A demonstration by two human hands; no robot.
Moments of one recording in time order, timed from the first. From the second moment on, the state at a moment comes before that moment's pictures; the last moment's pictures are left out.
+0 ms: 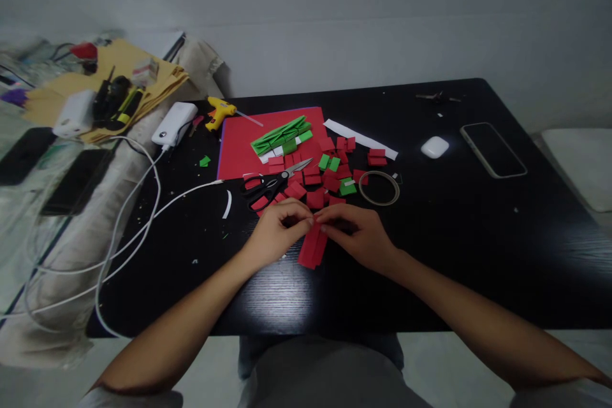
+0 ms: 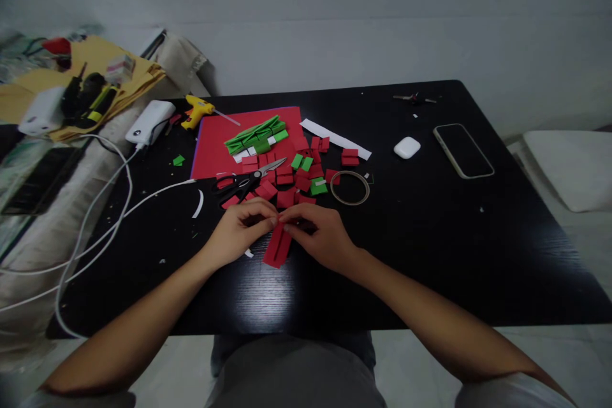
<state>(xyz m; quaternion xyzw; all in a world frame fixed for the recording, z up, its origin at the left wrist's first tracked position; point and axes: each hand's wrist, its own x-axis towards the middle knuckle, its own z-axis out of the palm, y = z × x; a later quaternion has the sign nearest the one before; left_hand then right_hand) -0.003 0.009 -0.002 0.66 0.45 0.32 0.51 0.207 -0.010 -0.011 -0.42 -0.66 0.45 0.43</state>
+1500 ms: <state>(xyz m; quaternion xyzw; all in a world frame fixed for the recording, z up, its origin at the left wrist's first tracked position) -0.012 0.018 0.013 0.70 0.38 0.26 0.54 0.211 -0.010 -0.004 -0.44 -0.66 0.45 0.41</state>
